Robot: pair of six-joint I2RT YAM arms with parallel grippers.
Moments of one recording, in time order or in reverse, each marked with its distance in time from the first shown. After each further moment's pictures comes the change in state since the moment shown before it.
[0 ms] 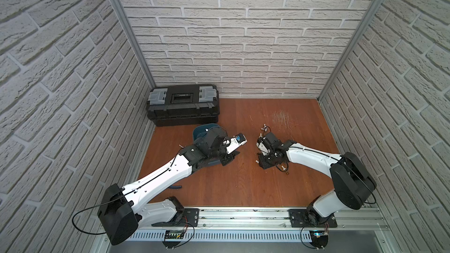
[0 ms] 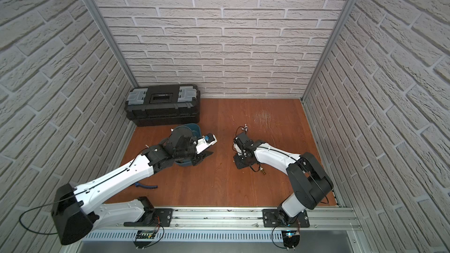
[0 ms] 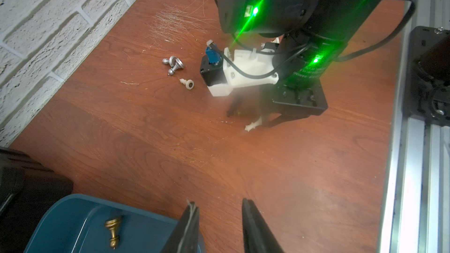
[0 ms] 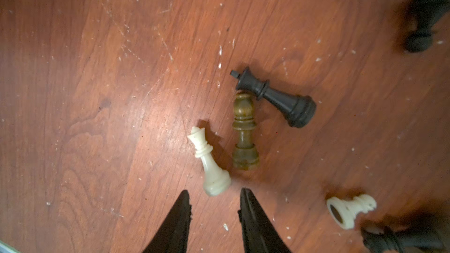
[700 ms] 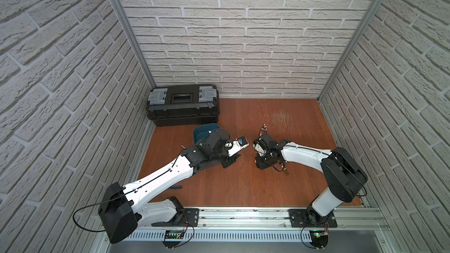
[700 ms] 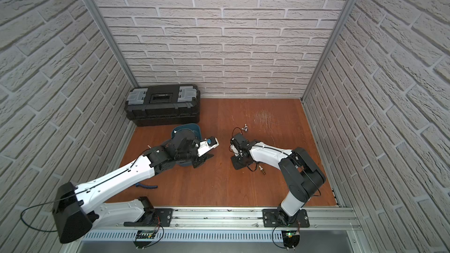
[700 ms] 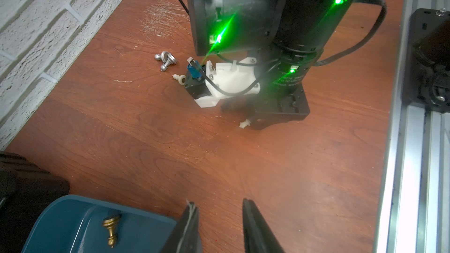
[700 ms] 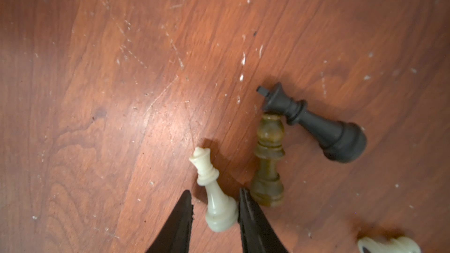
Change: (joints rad) left arm -0.042 0.006 0.000 -0.024 -0.036 0.011; right arm 0.035 0.080 0.024 0.033 -0.002 -0.016
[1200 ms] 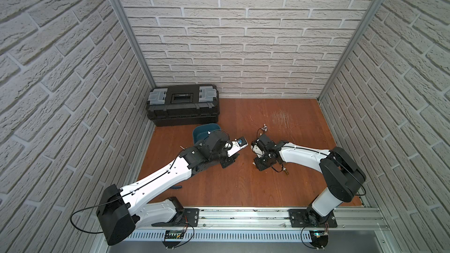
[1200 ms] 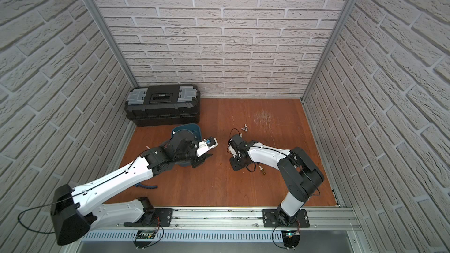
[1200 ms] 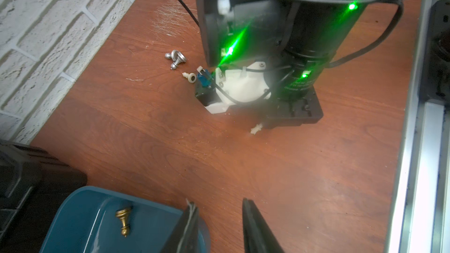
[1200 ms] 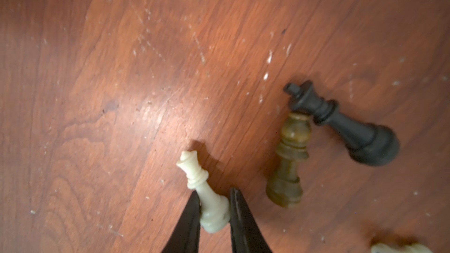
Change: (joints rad) left arm -0.010 -0.043 0.000 -0.011 -0.070 0.003; right arm 0.033 0.006 0.010 -0.020 0.002 -0.020
